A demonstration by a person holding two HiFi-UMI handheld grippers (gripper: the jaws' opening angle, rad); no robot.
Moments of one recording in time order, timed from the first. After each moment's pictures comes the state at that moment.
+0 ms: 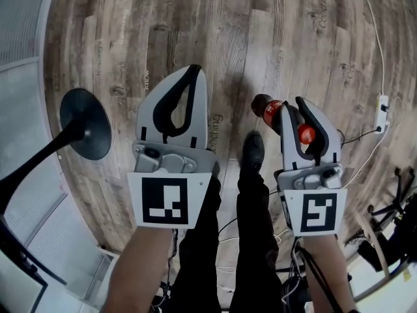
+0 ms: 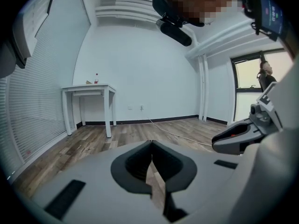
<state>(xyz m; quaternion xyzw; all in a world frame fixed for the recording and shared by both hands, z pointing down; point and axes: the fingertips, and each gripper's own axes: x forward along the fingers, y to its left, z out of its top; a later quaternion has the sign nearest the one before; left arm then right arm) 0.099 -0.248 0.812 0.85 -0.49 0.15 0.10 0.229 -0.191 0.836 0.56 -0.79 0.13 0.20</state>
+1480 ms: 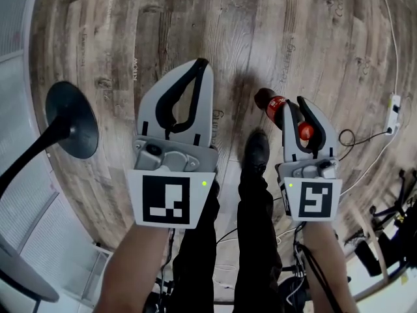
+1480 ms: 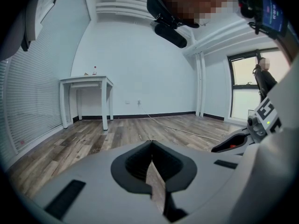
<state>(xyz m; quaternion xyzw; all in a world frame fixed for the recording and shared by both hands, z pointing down) 0.099 -0.232 0.917 0.86 -0.47 0.16 0.11 0.233 -0.165 0.971 0.56 -0.78 0.16 0.24</state>
